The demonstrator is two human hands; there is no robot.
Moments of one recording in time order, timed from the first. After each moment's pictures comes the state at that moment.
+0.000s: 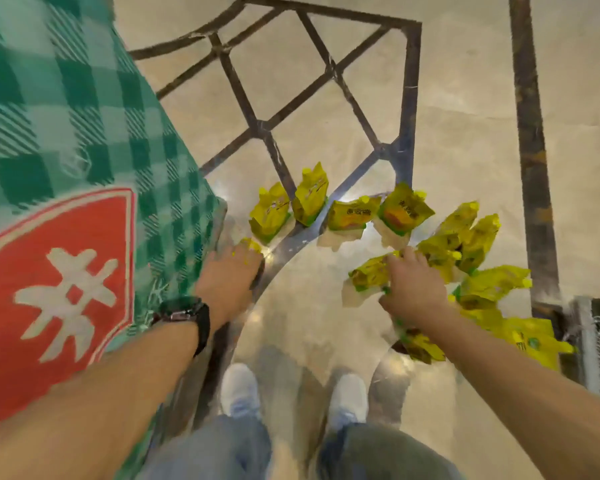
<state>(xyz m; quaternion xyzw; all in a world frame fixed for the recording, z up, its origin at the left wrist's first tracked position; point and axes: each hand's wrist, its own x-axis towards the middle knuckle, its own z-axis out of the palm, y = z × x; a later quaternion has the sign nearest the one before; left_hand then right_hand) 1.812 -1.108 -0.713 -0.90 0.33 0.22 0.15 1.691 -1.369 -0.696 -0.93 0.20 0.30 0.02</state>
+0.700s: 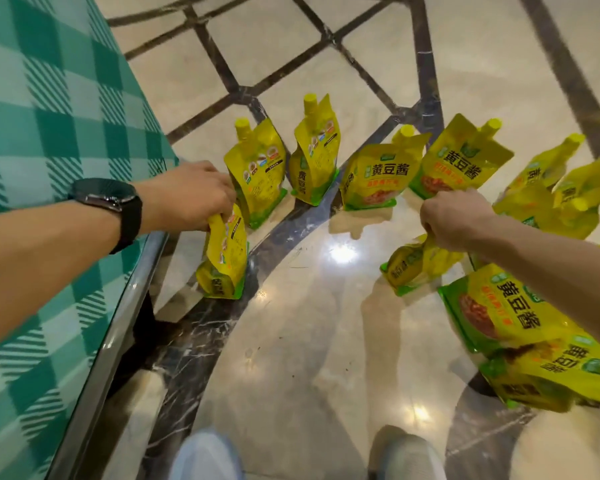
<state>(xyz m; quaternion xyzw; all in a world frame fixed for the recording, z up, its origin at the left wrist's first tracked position) 1.948 -1.102 -0.941 -0.75 0.63 0.03 0.22 1.758 -1.435 -0.945 -0.94 0.11 0.24 -0.22</state>
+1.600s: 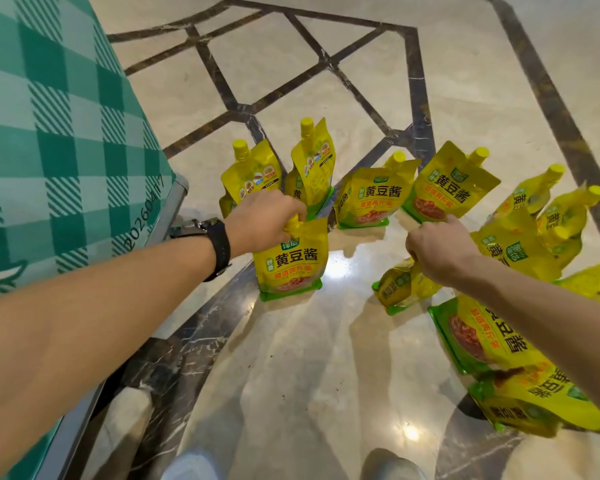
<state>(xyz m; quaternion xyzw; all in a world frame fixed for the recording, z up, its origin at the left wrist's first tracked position) 1.906 -1.194 -0.962 -0.88 0.48 0.08 -0.03 1.750 -1.428 -0.950 -0.95 0.07 0.22 -0.23</state>
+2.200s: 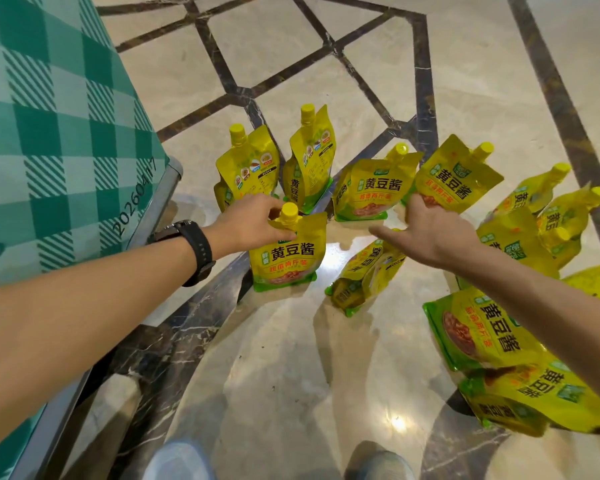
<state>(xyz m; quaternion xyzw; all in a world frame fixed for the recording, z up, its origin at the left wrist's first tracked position) 1.905 -1.179 -0.996 -0.88 0.34 0.21 -0.27 1.756 -1.405 -0.922 -0.95 0.27 0.16 0.07</state>
